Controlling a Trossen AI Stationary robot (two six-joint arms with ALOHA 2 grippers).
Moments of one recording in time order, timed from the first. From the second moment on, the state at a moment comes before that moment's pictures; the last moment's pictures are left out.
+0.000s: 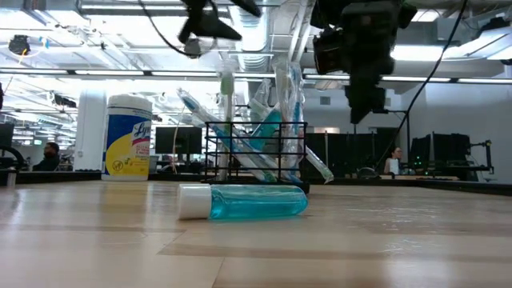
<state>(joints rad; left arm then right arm) -0.10 1.36 1.05 -0.04 -0.60 -0.54 -0.05 1.53 1.09 -0.74 -0.31 0.41</state>
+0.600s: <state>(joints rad) -0.15 1.04 1.05 -0.42 -0.62 -0.40 0.10 1.74 1.21 -0.23 -0.57 0.71</state>
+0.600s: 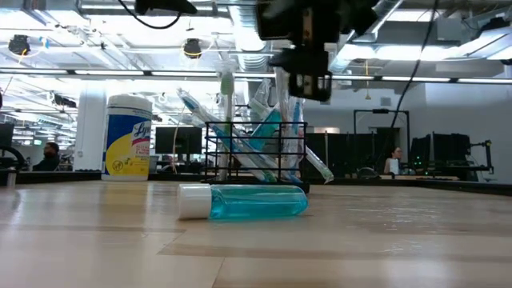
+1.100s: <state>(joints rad) -0.21 1.02 1.05 -0.71 -0.59 -0.53 0.16 2.05 1.50 -0.38 -0.60 0.48</state>
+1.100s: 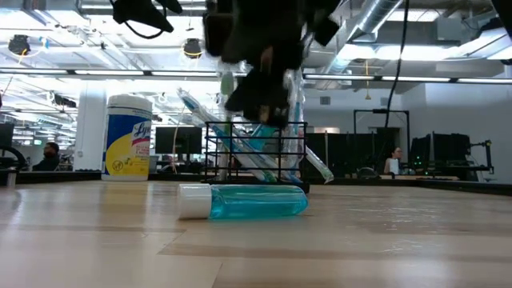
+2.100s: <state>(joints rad) -0.24 1.02 0.86 -0.62 -0.58 -0.67 0.20 2.17 1.51 -0.48 -0.52 0.24</state>
